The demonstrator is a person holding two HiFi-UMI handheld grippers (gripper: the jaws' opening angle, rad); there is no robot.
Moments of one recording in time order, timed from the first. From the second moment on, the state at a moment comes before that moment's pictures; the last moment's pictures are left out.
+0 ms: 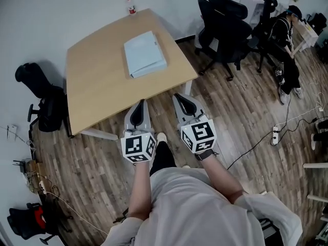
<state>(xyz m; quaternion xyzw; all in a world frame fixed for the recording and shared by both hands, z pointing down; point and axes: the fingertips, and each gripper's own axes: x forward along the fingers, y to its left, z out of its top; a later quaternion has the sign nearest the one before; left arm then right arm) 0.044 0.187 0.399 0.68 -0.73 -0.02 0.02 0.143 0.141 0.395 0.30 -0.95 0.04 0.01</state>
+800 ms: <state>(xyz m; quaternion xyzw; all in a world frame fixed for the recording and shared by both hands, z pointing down) -0.121 0.045 0.387 0.70 -0.72 -0.02 0.00 -0.017 0.001 0.394 0.32 -0.95 0.04 0.02</state>
